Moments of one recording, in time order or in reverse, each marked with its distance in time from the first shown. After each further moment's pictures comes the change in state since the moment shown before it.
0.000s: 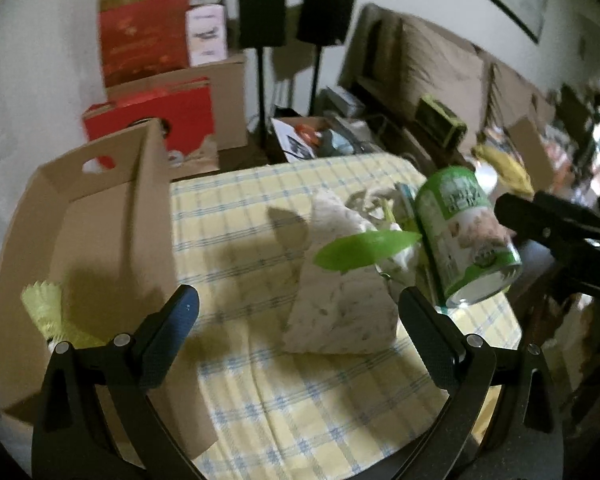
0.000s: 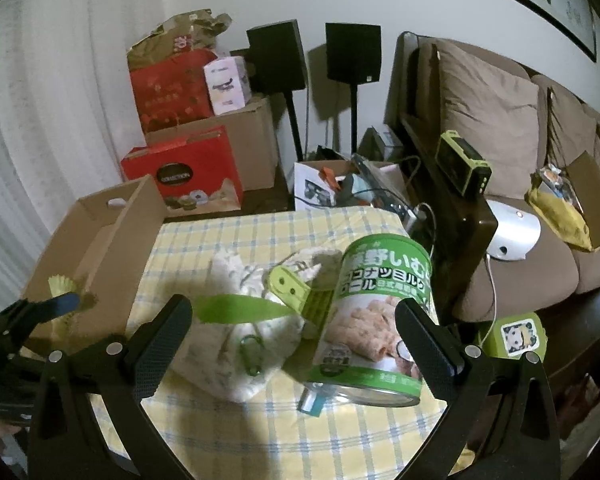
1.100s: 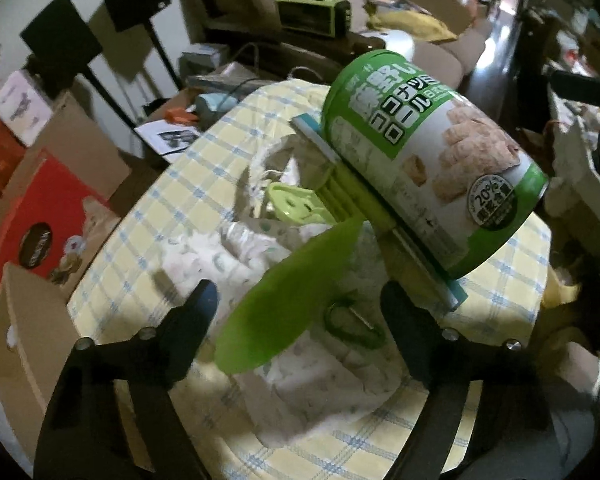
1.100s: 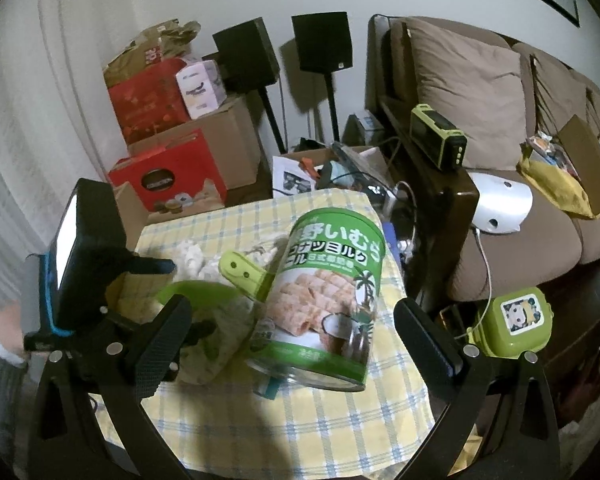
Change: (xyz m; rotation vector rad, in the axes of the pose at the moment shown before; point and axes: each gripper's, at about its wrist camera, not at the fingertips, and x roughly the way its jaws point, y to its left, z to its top) left arm 0.106 -0.090 0.036 0.584 0.233 -0.150; right arm -0.008 -0.059 -0.019 0.100 0.011 0.018
